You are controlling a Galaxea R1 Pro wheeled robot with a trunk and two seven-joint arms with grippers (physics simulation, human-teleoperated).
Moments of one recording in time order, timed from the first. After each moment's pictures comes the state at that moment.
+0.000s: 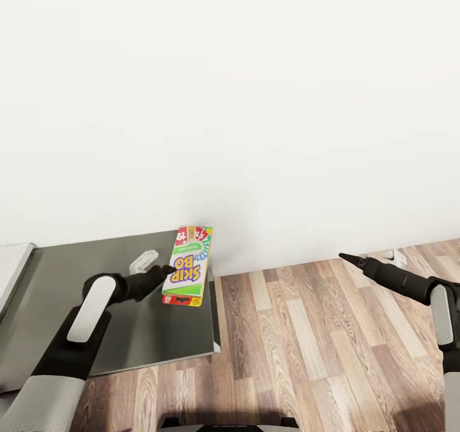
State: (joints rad) left arm -0.59 0.10 -0.02 -1.32 1.17 0.83 0.57; right arm -0.61 -0.26 -0.50 -1.26 -0.19 0.93 0.80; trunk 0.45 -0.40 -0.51
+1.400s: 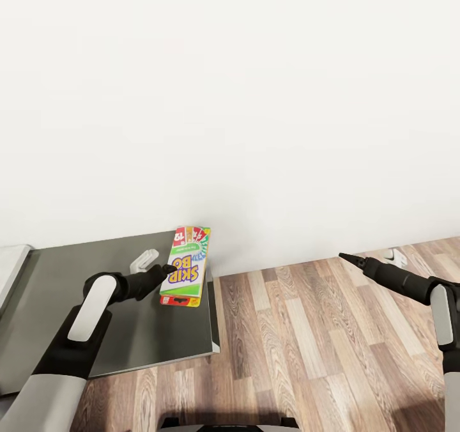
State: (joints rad) left arm -0.59 0.10 -0.02 -1.32 1.16 0.83 0.57; right arm -0.61 -0.26 -0.51 -1.26 -0.18 0.93 0.80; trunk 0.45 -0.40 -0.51
